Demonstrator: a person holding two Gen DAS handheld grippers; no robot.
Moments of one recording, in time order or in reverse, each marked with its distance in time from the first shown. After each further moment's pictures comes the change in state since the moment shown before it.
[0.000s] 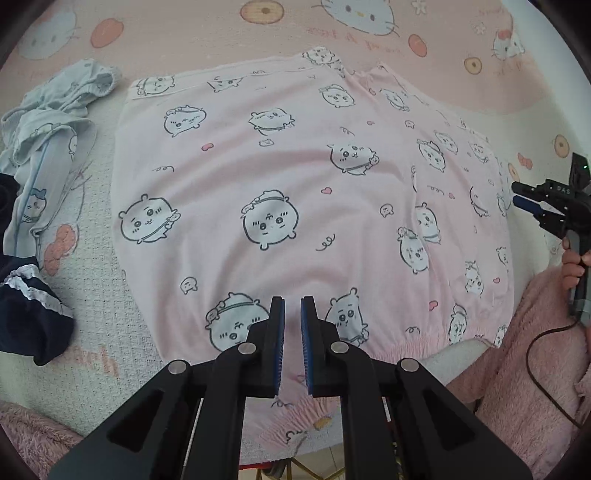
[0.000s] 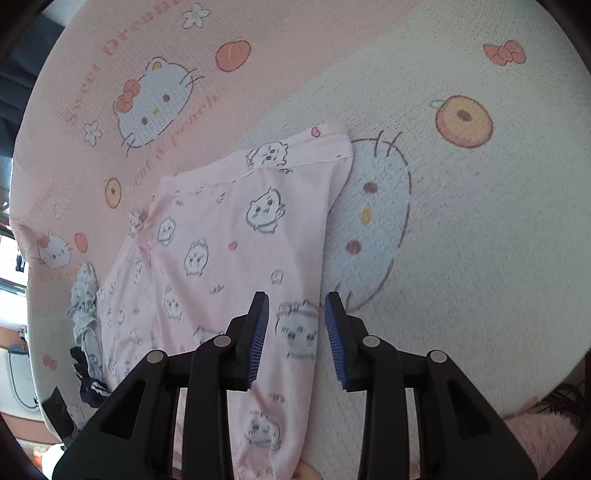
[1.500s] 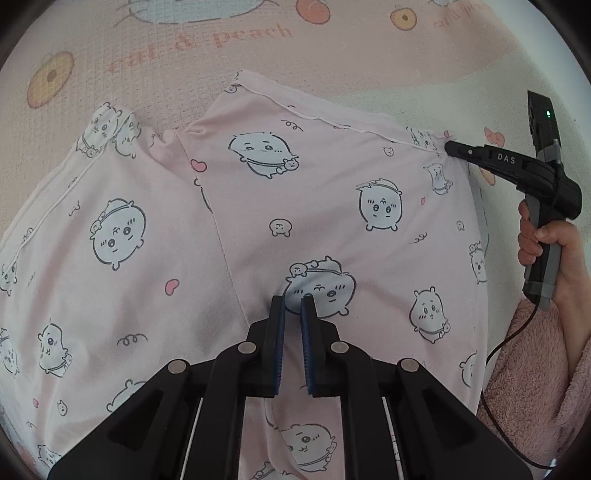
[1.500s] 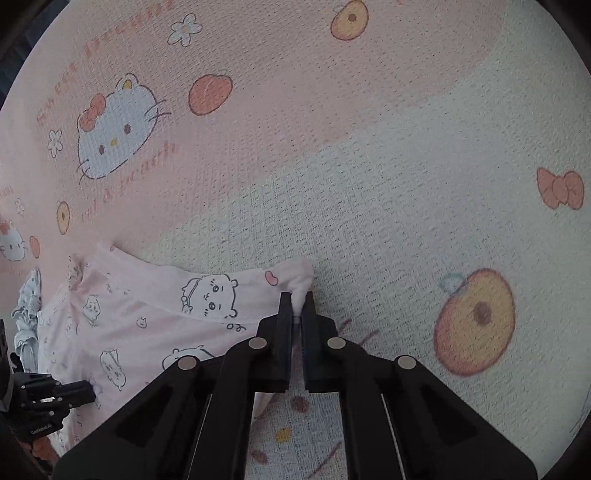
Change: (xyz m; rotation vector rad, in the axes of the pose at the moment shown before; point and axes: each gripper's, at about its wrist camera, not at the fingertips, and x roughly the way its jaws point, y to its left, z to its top) left arm 0.080 -0.145 0.127 0.324 0.074 -0.098; right arm 0.053 -0.010 0.094 -0.224 -0.170 -0.146
